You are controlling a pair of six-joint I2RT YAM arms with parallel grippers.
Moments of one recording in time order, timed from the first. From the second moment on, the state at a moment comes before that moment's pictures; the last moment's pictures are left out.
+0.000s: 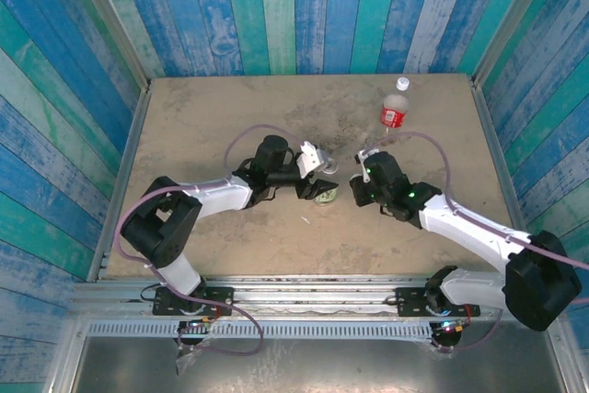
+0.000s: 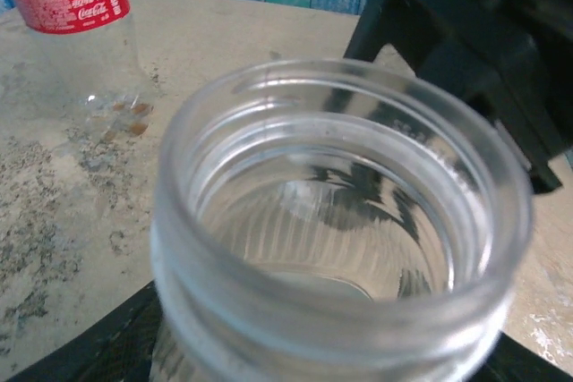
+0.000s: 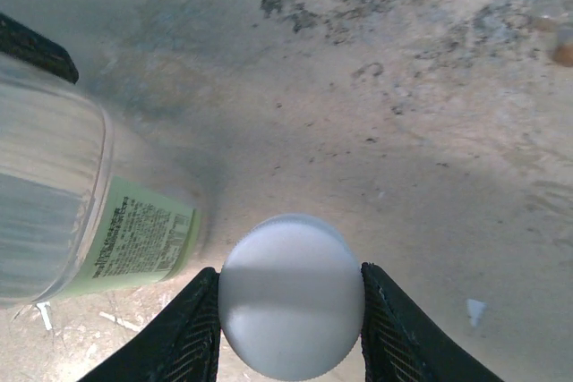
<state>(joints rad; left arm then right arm) -0.65 1.66 0.82 0.41 0.65 0.26 0.64 1.20 0.69 -0.30 0.16 0.26</state>
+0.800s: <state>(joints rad) -0.65 1.81 0.64 0.98 0.66 0.06 0.63 1.15 1.06 -0.59 -0.02 0.16</state>
